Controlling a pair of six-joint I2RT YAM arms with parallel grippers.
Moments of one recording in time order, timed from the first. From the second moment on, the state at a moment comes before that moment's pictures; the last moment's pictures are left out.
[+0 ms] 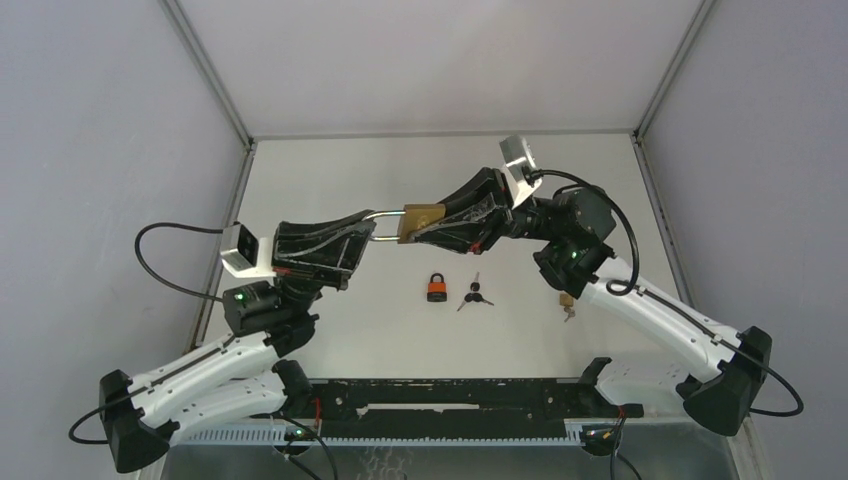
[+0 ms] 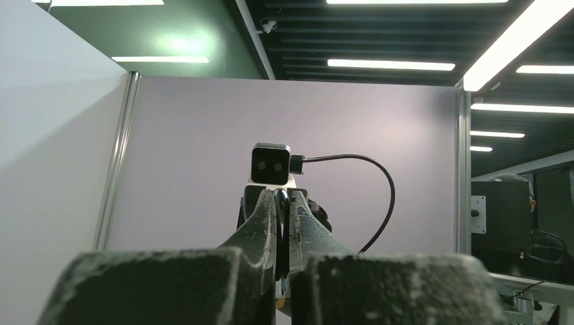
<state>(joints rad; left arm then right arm) -0.94 0.84 0.65 1.20 0.19 -0.51 0.83 1.19 1.13 0.65 -0.79 0.50</state>
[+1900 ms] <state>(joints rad) -0.89 0.74 0.64 0.31 0.05 -0.14 0.70 1.14 1.09 -0.11 -0.76 0.14</state>
